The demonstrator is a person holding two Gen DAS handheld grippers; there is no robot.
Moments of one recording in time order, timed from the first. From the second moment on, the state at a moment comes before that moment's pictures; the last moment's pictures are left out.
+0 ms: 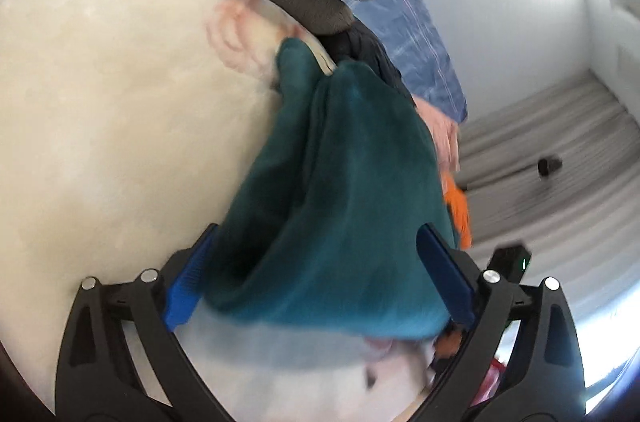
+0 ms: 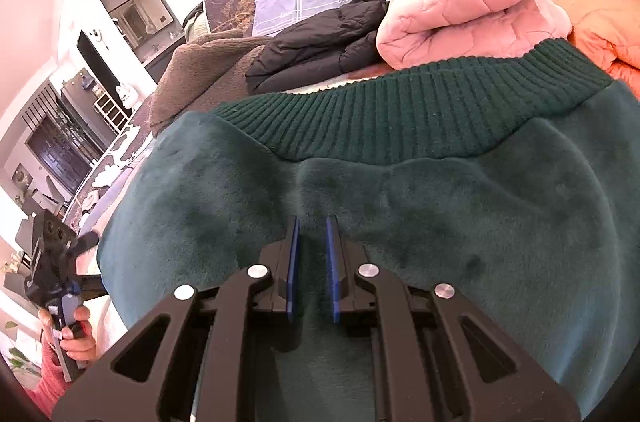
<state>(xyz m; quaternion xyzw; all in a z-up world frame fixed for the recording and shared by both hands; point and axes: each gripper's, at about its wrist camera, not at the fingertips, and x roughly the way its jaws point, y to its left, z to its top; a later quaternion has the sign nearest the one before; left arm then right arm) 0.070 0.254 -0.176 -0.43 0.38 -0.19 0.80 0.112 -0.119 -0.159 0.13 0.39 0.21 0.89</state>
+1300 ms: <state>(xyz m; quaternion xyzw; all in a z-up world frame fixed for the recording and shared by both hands) 0.051 -0.181 0.005 0.16 0.31 -0.41 0.84 -0.022 -0.358 -0.161 0.38 0.28 0.14 0.87</state>
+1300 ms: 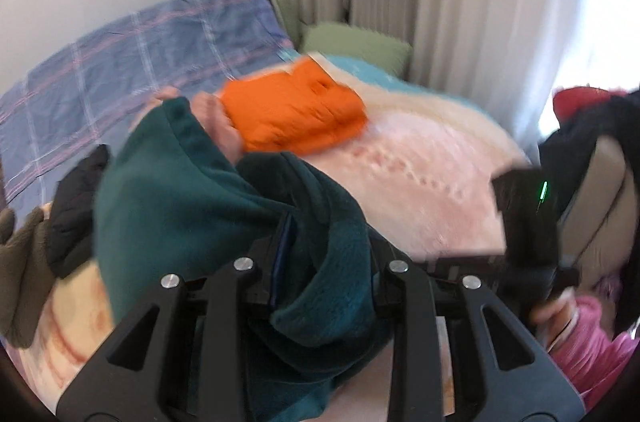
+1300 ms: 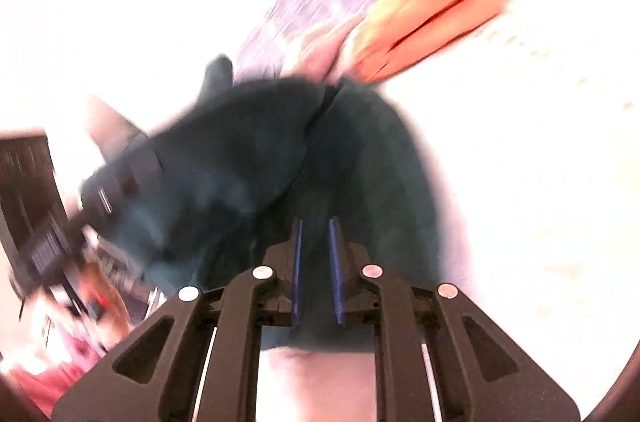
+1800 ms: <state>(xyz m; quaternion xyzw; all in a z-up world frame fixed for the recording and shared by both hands) 0.015 -0.239 -0.075 0.30 0.26 -0.42 0.82 0.011 -0.373 -0.116 0.31 0.31 0.19 0.88</state>
